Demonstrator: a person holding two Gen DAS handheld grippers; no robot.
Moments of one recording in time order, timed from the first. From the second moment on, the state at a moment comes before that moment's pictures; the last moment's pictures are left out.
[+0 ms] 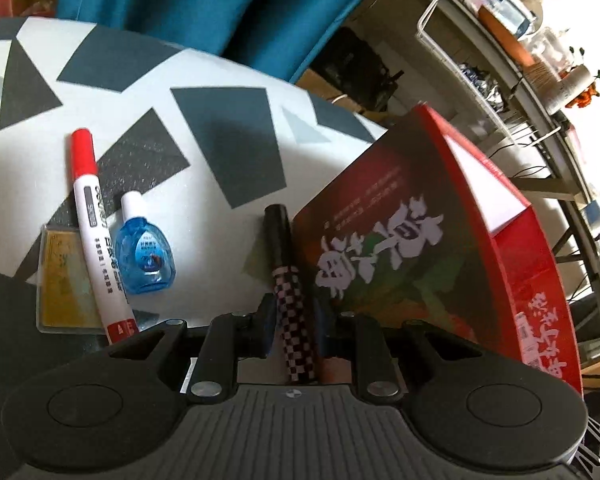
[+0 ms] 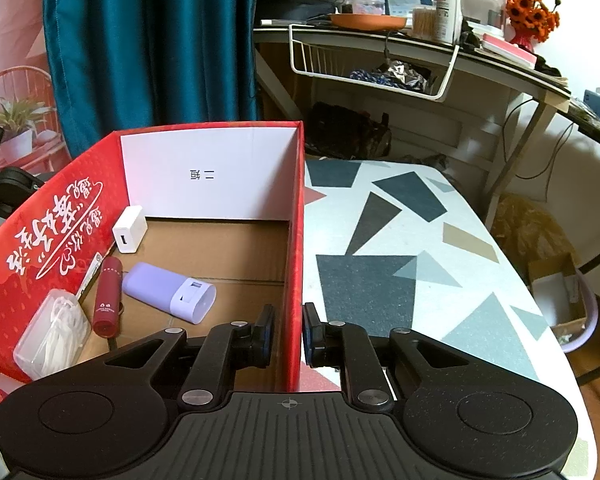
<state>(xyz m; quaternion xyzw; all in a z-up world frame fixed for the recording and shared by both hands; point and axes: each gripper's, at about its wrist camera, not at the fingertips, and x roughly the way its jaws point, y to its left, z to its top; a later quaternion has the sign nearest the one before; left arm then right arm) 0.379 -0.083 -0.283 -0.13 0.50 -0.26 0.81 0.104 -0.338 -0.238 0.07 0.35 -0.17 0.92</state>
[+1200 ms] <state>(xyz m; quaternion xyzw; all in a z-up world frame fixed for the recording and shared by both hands) 0.285 -0.075 -0.278 0.07 0.40 -0.22 0.88 0.106 -0.338 -0.238 0.07 0.34 -0.17 0.92</state>
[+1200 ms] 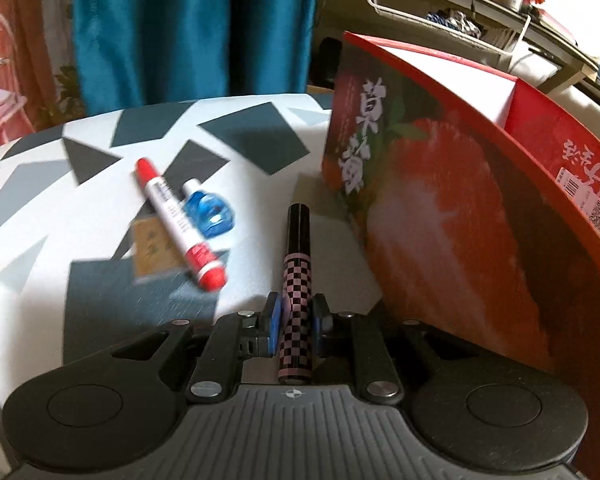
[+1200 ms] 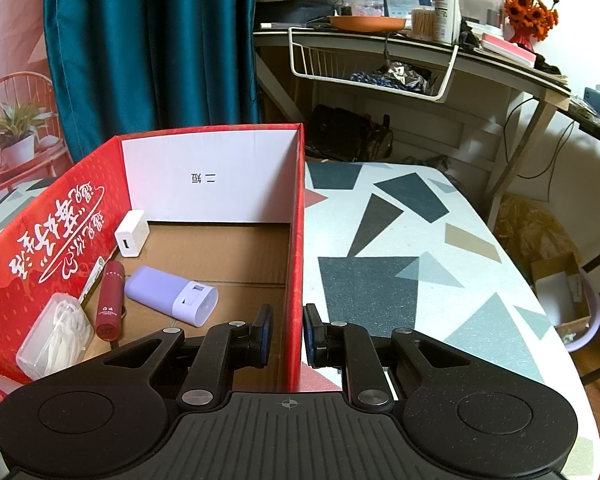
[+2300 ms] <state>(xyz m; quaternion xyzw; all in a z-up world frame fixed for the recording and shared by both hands) 0.276 -0.061 -0.285 -0.01 0.38 -0.21 0.90 0.104 -0.338 -0.238 0.07 0.34 -0.17 0.92</state>
